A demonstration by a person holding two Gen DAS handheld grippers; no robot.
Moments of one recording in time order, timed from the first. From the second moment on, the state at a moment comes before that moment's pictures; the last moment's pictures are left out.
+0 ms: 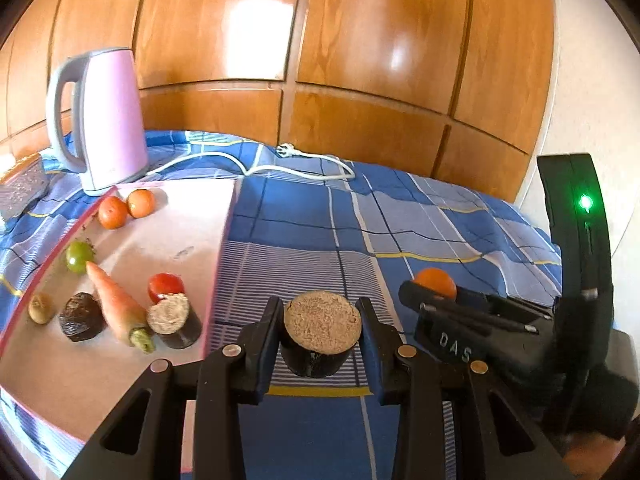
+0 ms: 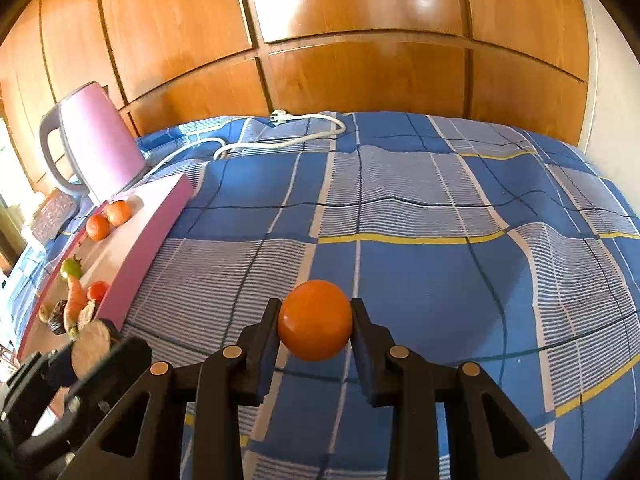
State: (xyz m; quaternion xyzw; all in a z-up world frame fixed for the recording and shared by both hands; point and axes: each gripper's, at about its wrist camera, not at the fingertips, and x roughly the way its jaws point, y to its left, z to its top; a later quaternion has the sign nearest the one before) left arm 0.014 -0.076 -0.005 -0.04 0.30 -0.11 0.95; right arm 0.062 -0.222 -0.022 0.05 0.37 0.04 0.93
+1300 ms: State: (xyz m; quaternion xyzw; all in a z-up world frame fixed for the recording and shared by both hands) left arm 0.025 0.073 0.019 -0.14 0.30 0.13 0.94; right arm 0.082 -0.074 0.035 0.05 0.38 0.21 0.90
